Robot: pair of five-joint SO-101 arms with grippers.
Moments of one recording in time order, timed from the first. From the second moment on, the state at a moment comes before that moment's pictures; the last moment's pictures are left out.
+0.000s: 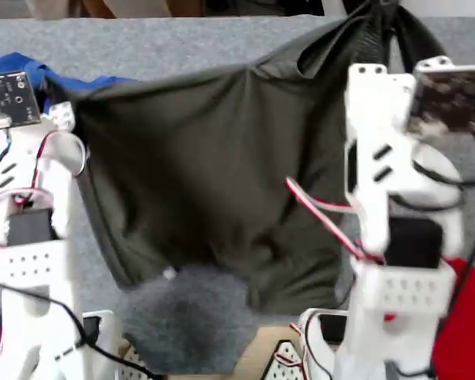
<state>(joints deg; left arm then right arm) -12.2 -47.4 43.0 18.1 -9.6 0.7 -45.8 20.3 24.3 0.6</state>
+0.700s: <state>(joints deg) -6.0 -34.9 34.9 23.8 -9.9 0.7 -39.2 20.4 35.8 2.2</state>
